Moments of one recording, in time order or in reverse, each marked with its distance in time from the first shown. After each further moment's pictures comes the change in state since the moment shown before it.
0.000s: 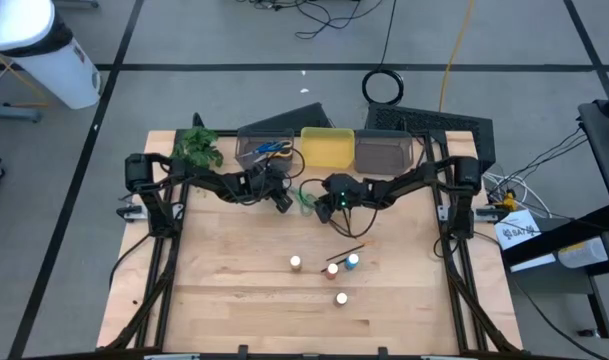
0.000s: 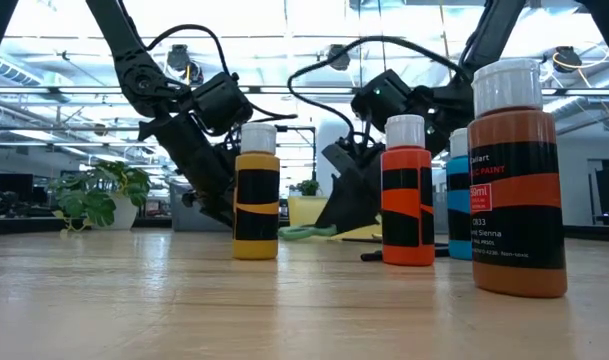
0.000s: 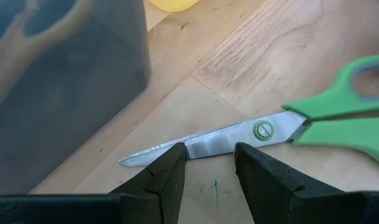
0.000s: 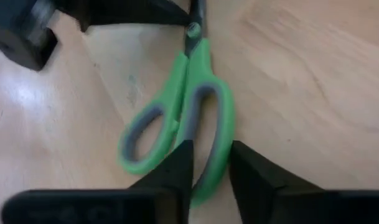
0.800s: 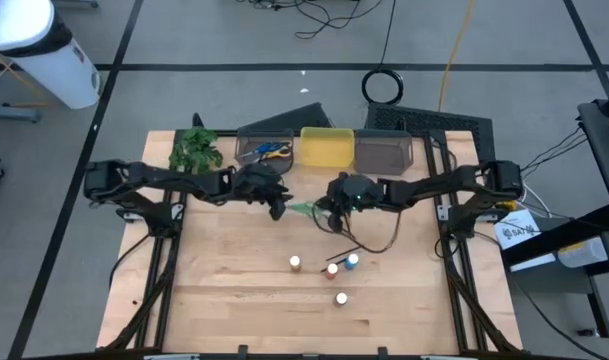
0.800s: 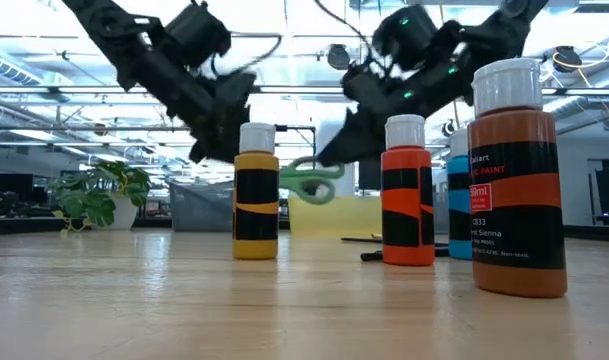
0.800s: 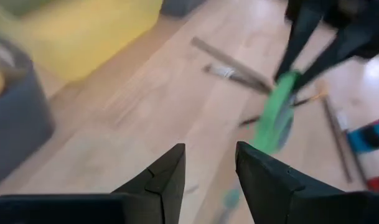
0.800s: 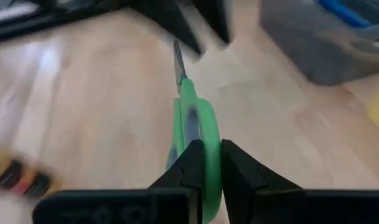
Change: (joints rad) left arm -0.067 -0.362 -0.002 0.017 0.179 0.021; right arm 0.101 -0.309 -0.032 -0.118 0.016 -0.338
